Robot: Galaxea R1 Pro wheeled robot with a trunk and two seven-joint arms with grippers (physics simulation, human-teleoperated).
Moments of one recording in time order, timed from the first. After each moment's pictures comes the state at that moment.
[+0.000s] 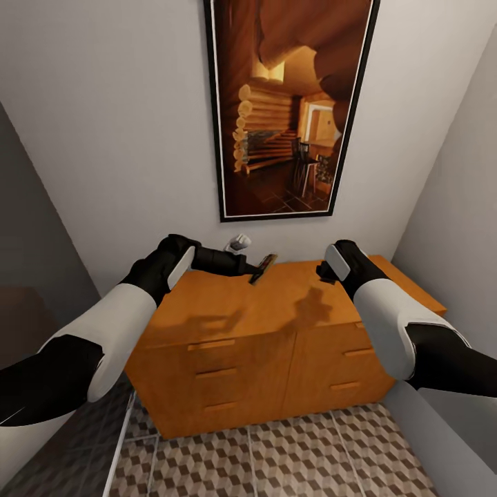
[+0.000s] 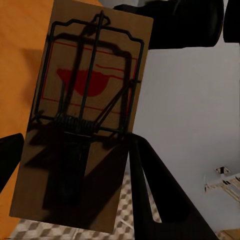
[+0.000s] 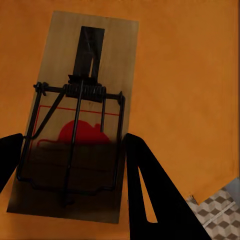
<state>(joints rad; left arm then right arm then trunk) -1.31 -0.07 -0.30 -0.57 0.21 0.86 -1.01 -1.36 0.04 -0.09 -0.35 -0.25 0.73 -0.56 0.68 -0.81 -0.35</state>
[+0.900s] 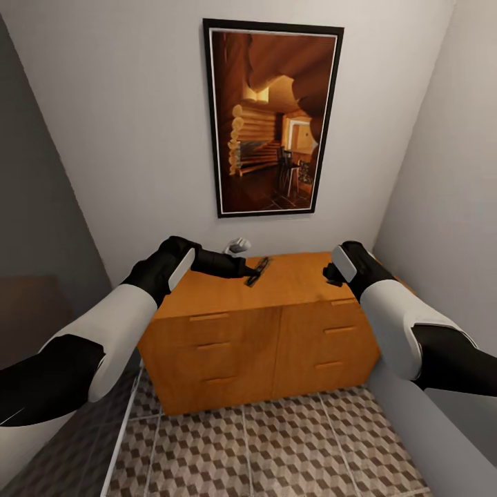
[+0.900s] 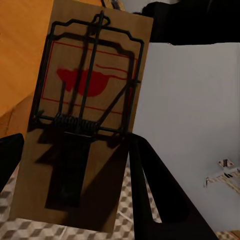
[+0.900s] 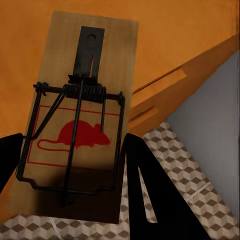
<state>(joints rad) -1.30 -0.07 -0.30 -0.55 0.20 0.86 -0.94 -1.35 0.01 -0.09 -0.35 -0.25 0.74 -0.55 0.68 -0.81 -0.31</state>
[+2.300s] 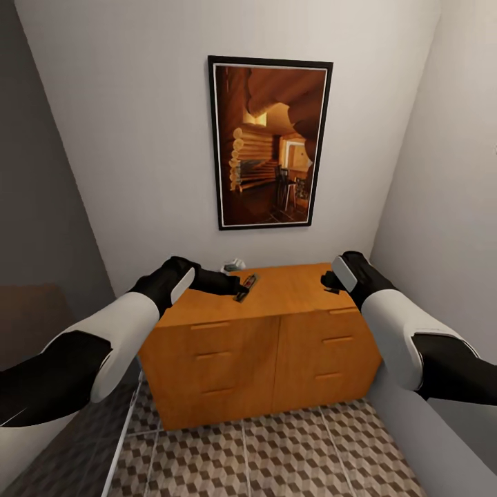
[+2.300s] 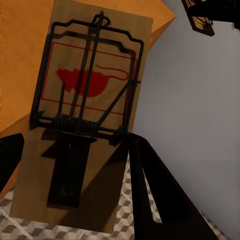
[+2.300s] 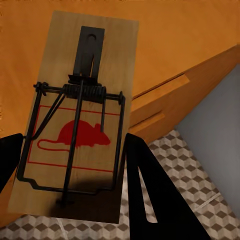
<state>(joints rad) -1.30 -0.08 -0.30 -0.32 0.21 0.70 -0.78 -1.31 0.00 -0.07 -0.35 -0.24 0.72 -0.46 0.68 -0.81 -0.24</state>
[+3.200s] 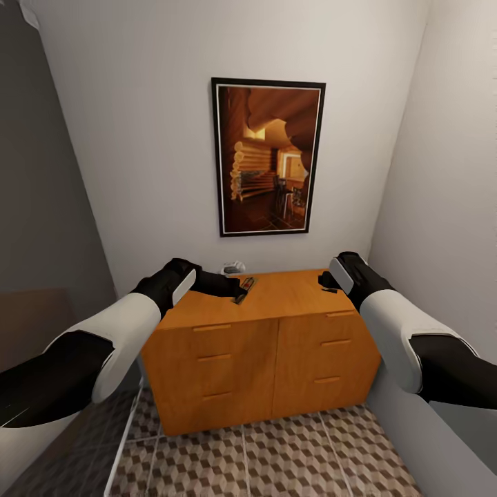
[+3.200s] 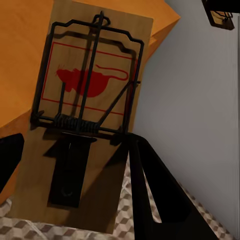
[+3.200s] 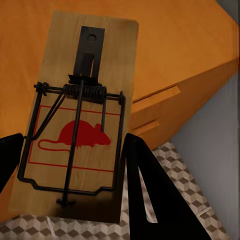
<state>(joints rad) -1.30 -0.09 -0.30 -0.30 0.21 0.70 -0.72 -1.31 0.00 0.02 -0.35 -0.24 0.72 -0.43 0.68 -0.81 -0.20</state>
